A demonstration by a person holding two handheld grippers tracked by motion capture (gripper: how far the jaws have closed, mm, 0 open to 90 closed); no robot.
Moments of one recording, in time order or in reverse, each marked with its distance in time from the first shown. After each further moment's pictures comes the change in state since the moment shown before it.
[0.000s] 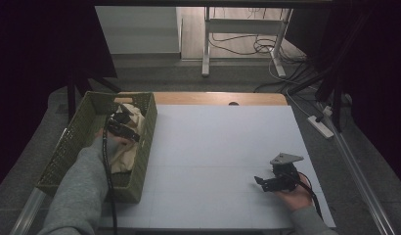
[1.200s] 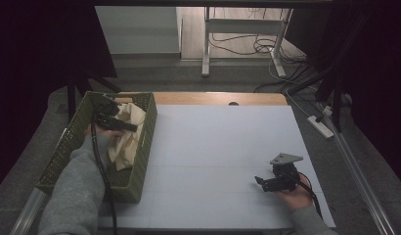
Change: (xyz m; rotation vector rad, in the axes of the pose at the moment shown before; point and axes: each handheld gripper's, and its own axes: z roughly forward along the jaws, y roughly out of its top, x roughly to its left) left arm -0.001 -0.008 -0.045 -0.222 -0.020 0.006; right arm 0.000 0.000 0.000 0.008 -0.014 -0.005
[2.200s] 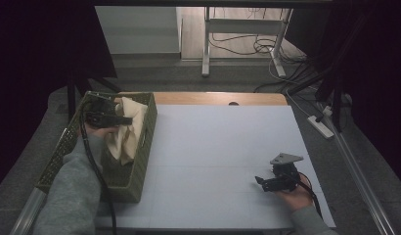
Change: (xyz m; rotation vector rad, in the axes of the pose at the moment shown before) left arm -0.011 -0.010 -0.036 -0.182 -0.010 0.007; right arm 0.000 0.000 -0.001 0.001 -0.005 0.002
